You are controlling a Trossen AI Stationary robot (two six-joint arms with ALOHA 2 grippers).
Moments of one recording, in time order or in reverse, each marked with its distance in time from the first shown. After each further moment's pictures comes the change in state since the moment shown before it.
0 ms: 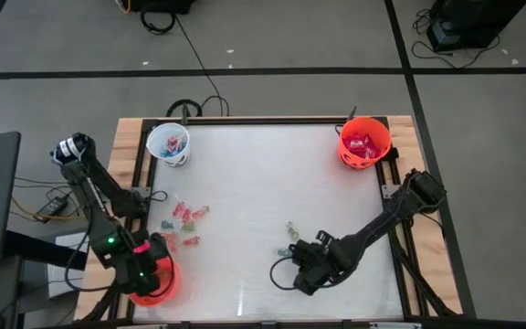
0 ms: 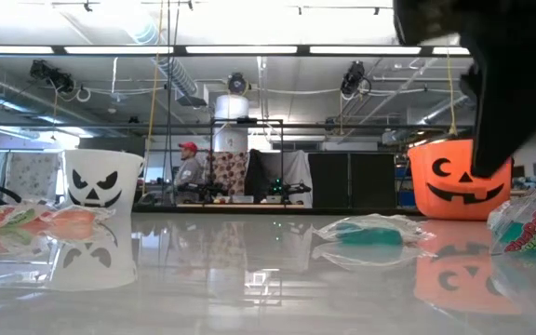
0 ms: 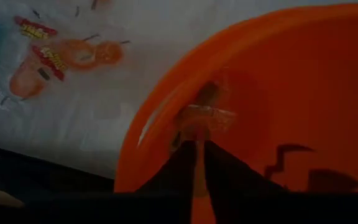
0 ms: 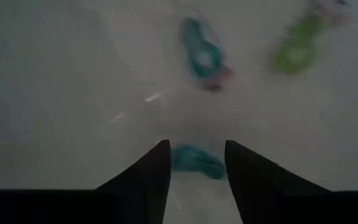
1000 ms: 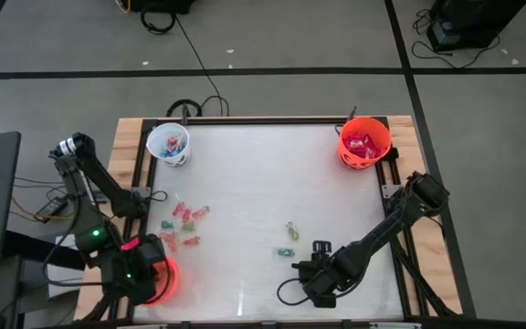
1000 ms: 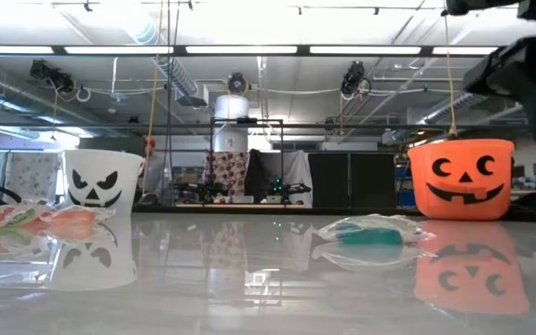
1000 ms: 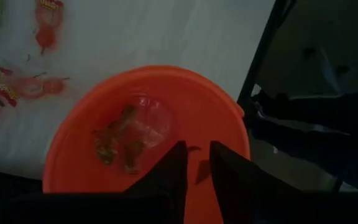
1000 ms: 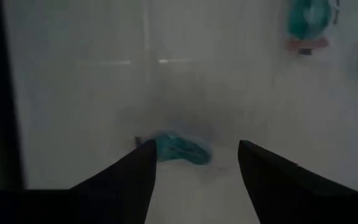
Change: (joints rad) left arm 0.002 -0.001 0.254 -0.080 -0.094 0.004; right arm 0.067 0.001 -0.025 0.033 -0.139 -0.391
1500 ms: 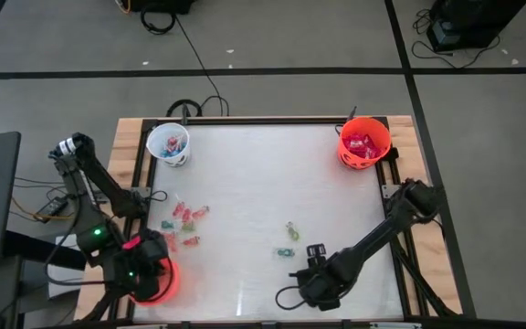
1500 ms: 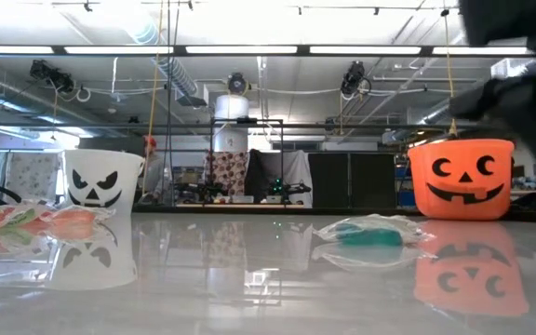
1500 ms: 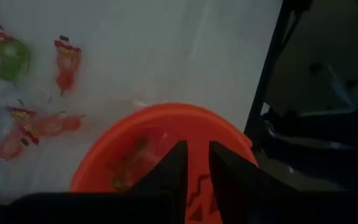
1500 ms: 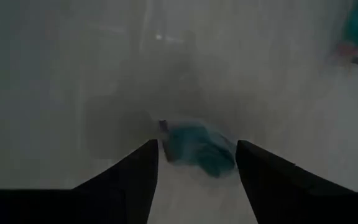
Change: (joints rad) left arm 0.019 -0.001 0.001 -0.015 -0.100 0.078; right arm 0.007 0.086 0.031 -0.023 -0.053 -0.211
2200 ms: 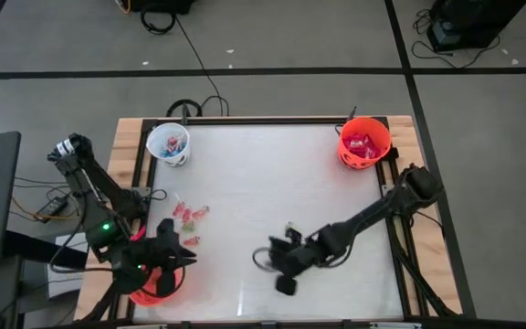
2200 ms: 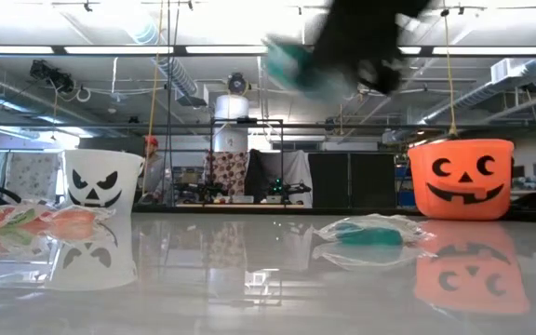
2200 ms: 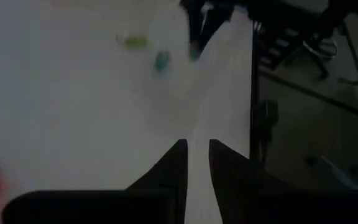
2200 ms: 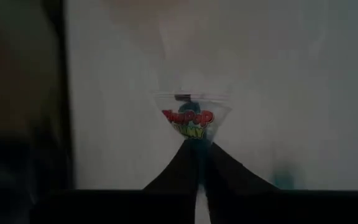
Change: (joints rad) left arm 0.099 0.000 0.000 0.258 -0.425 0.337; right arm -0.189 -0.089 -0.001 0.414 0.133 0.223
